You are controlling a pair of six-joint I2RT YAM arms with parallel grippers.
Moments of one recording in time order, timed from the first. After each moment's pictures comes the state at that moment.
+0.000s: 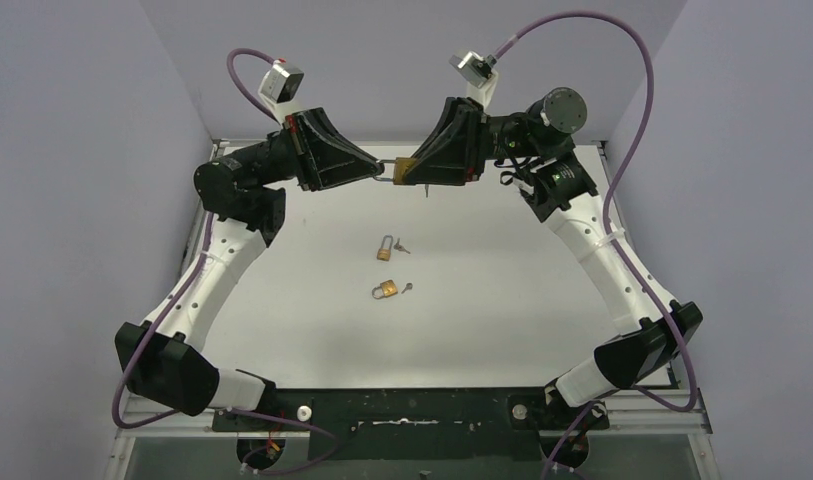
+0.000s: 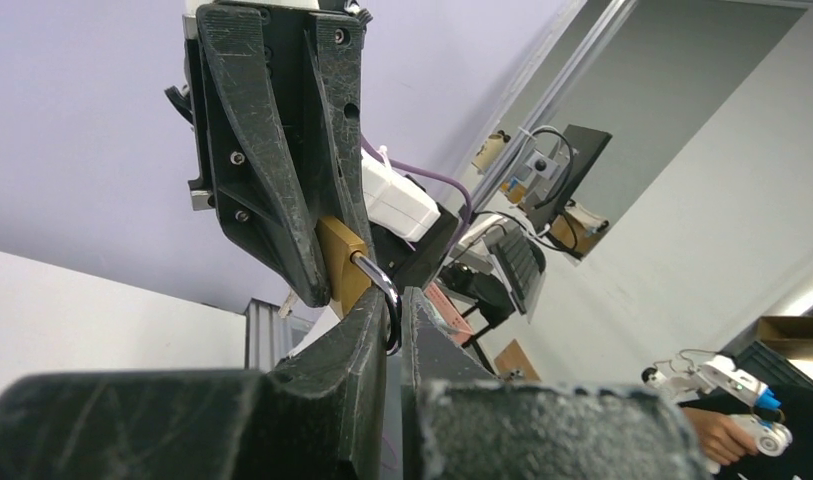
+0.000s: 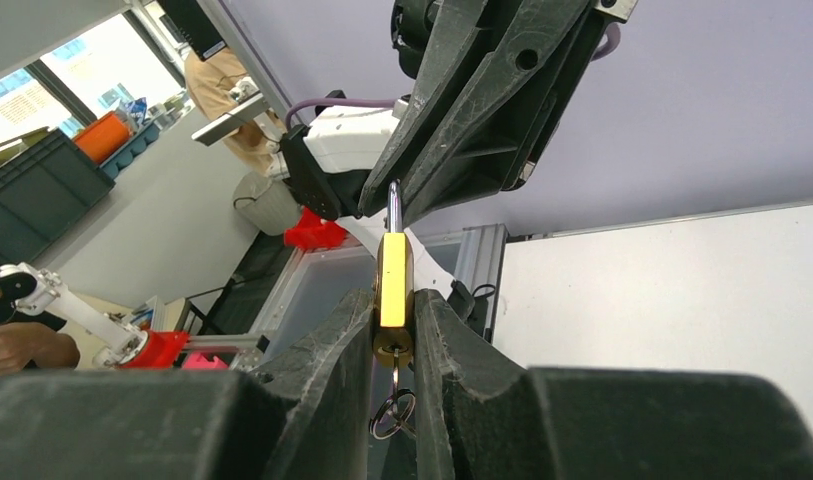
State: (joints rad) left arm -0.36 1.40 1.36 1.07 1.08 -1.65; right arm 0.50 1.52 1.72 0.28 -1.28 0.89
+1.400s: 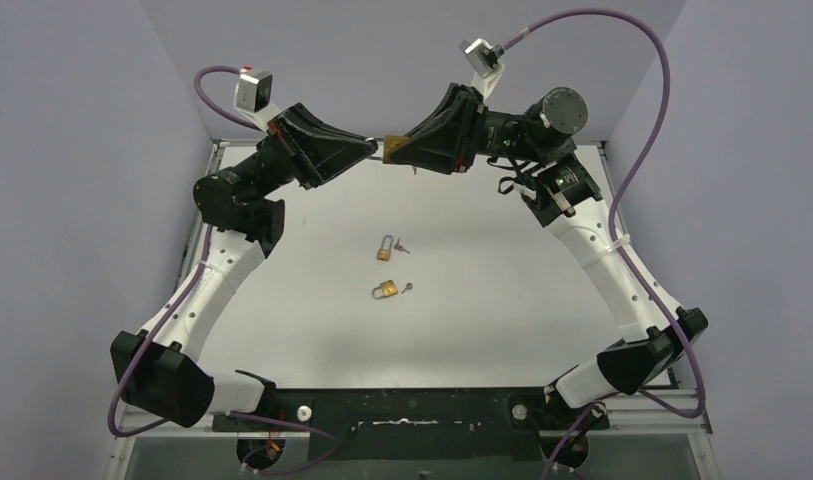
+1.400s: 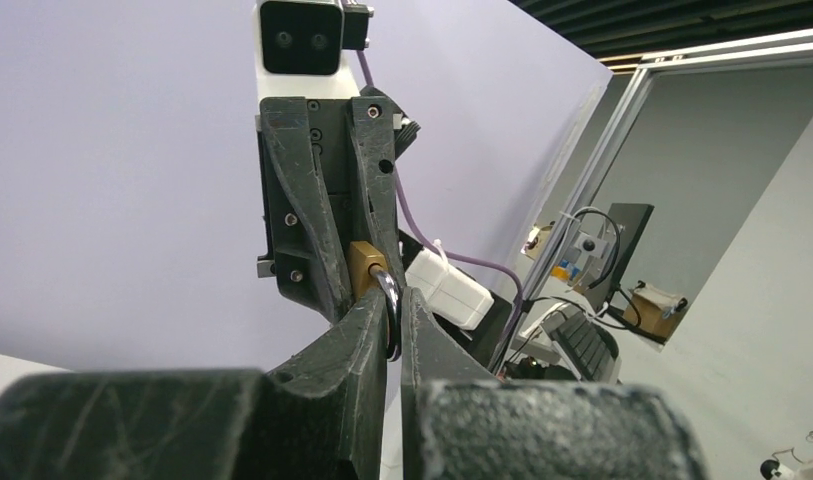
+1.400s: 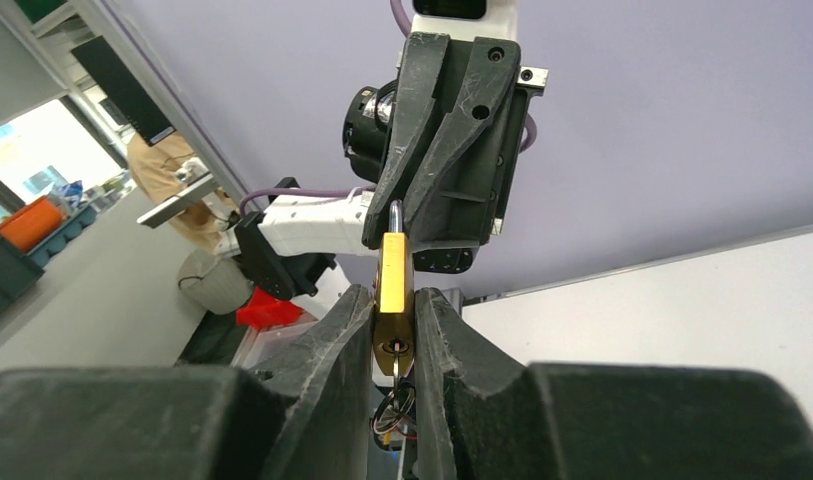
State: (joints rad) left arm -0.37 1.34 1.26 1.10 0.84 -1.45; right arm 0.55 1.51 1.75 0.23 -1.05 0.85
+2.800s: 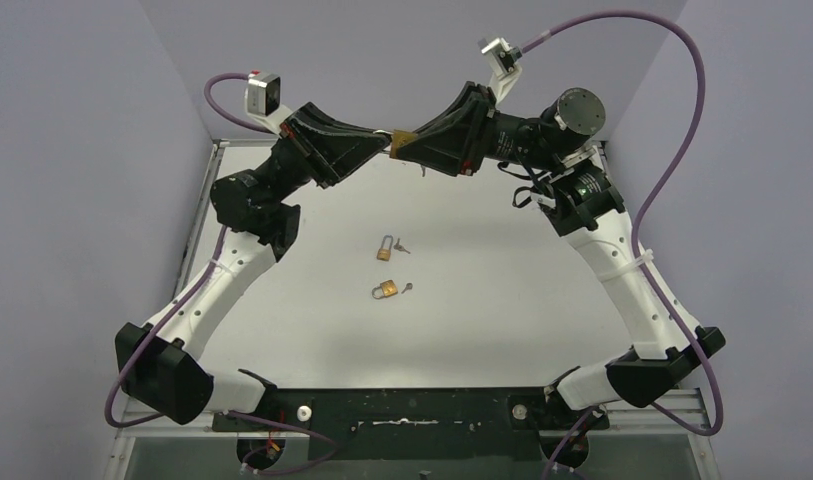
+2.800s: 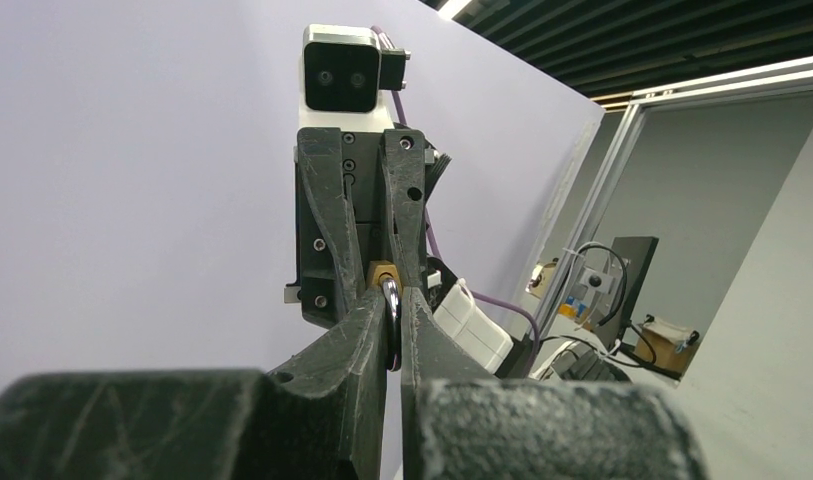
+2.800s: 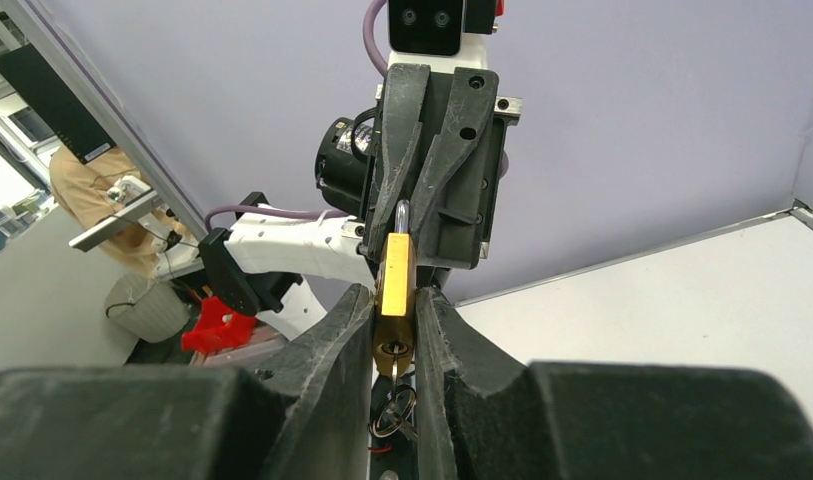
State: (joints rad) left arm -0.47 1.35 1.25 1.11 0.70 -1.35; right arm 0.57 1.43 1.79 -0.01 -0.90 0.65
